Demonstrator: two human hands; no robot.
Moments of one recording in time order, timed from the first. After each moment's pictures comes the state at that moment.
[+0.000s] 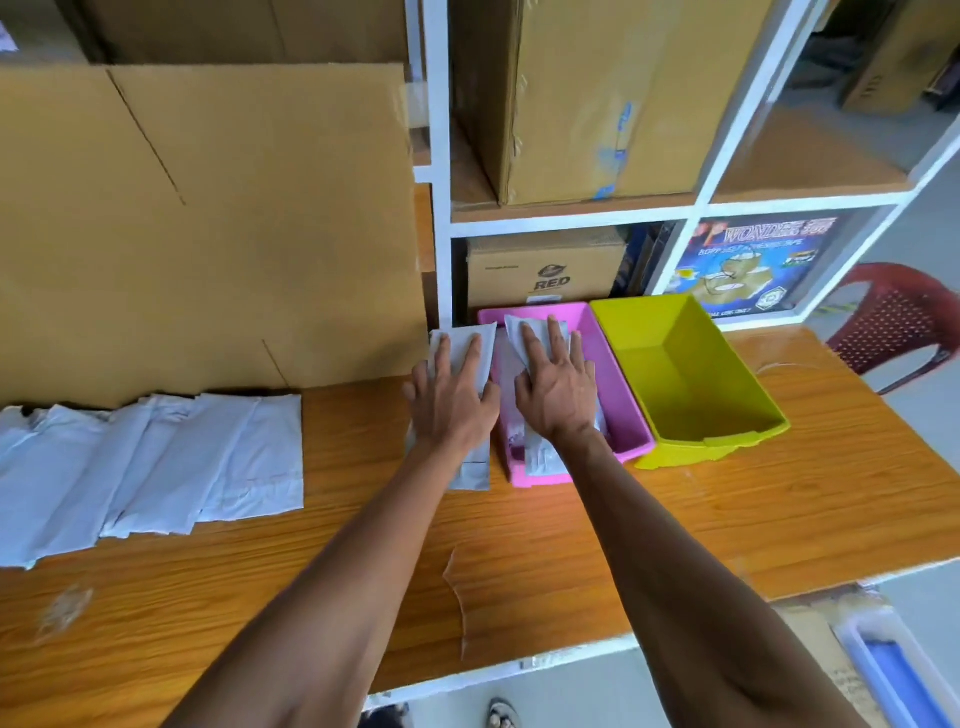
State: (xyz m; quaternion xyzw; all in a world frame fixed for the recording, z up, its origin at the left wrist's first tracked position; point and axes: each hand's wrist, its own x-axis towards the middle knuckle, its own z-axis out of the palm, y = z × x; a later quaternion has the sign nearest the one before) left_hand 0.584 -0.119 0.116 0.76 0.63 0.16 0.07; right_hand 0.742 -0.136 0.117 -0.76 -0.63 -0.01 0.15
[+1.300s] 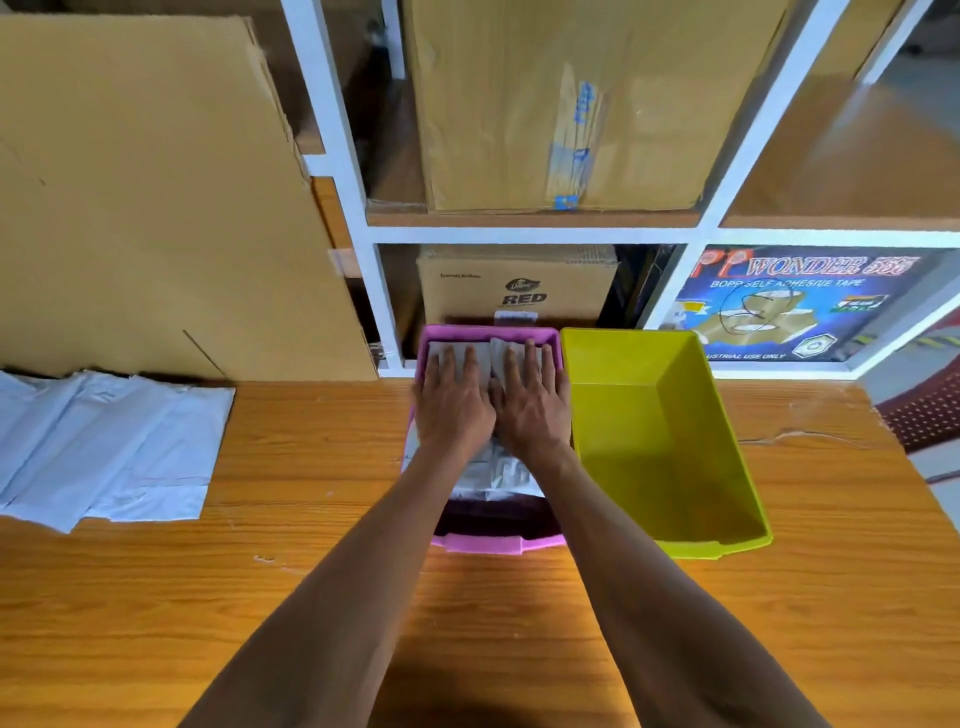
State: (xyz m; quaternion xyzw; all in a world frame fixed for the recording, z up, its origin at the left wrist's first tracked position) left_hand 0.751 -0.036 0.069 0.70 0.70 0.09 0.11; right_hand 0.873 -0.040 0.056 -0.71 -0.70 0.07 0.05
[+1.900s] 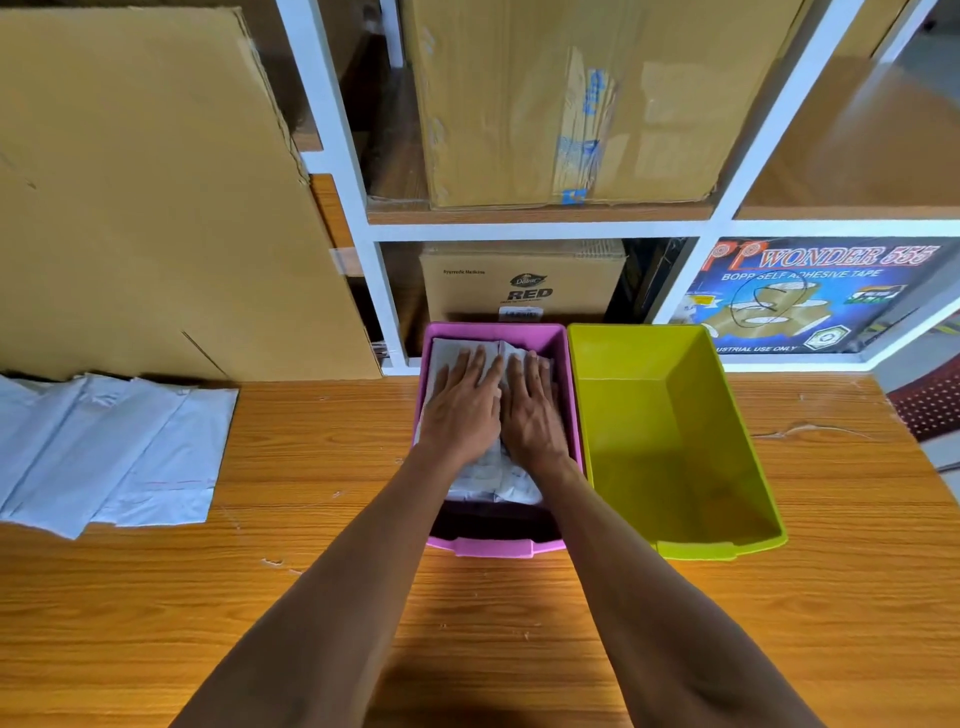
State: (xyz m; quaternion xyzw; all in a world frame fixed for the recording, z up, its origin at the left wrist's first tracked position) left_hand 0.740 -0.027 0.053 0.80 0.59 0.07 0.10; right_hand 0.872 -0.032 0.000 -0.61 -0.76 0.07 0.19
